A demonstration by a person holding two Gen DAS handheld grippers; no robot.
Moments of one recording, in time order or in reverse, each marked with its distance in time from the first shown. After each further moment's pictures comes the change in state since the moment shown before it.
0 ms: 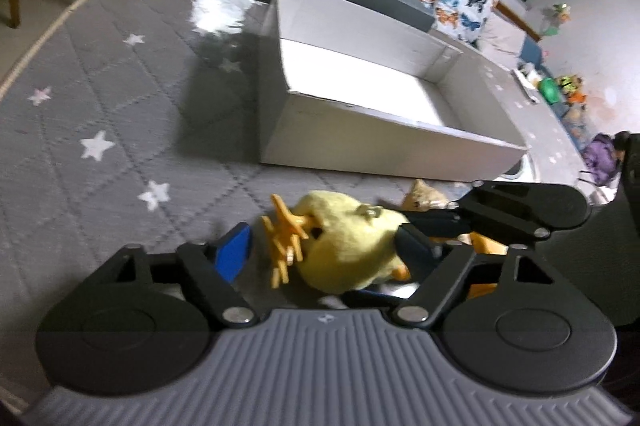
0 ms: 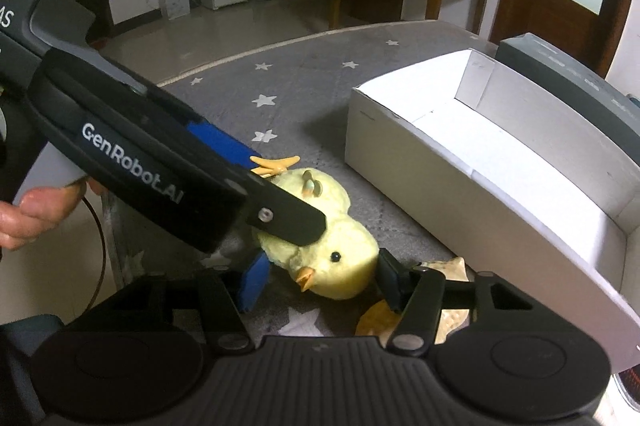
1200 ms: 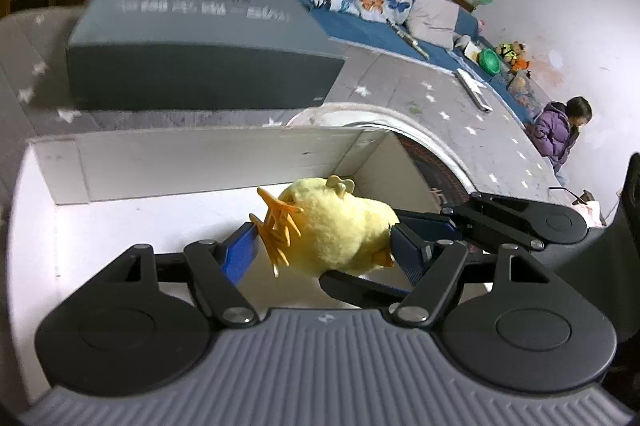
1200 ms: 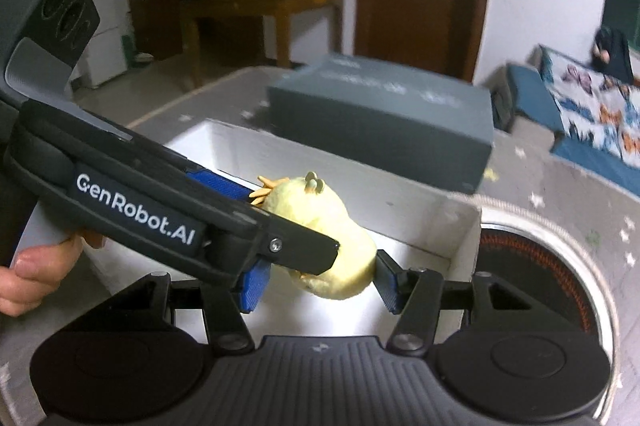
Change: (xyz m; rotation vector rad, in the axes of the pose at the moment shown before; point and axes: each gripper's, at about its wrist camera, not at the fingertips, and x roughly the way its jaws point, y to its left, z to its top) left arm 0.146 -0.083 0.147 0.163 0.049 -0.162; right arm -0.013 -0.200 0.010 0.295 -0.108 -0.264
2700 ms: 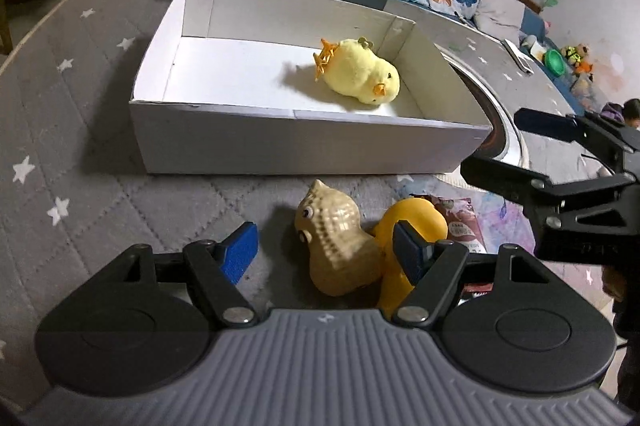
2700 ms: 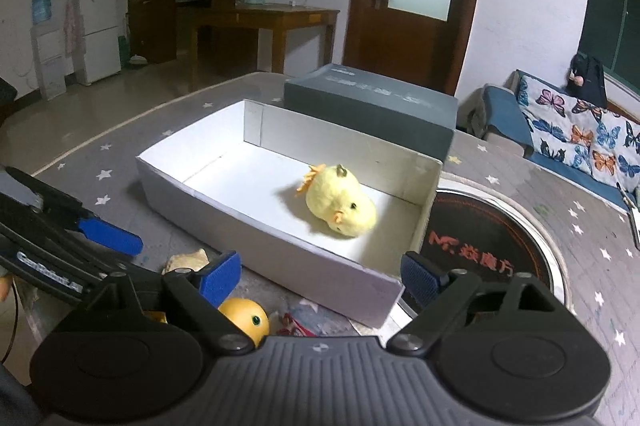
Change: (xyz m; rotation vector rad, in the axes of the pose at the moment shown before) left arm -0.103 -0.035 -0.146 -0.081 -0.003 0.237; right arm -0.109 0.052 -0.065 -0.063 -0.063 -0.070
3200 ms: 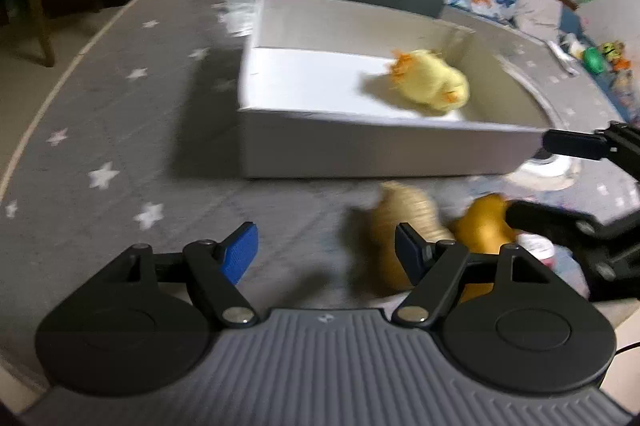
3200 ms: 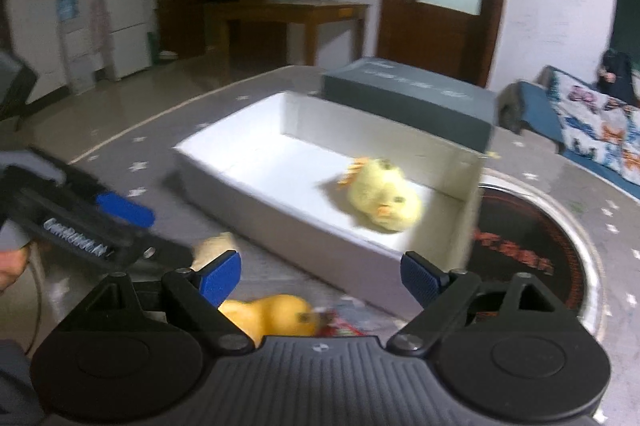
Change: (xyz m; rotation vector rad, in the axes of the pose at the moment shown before) left arm -0.020 0.037 -0.004 0.012 -0.014 0.157; right arm 0.007 0.022 -0.001 -0.032 0.020 0.142
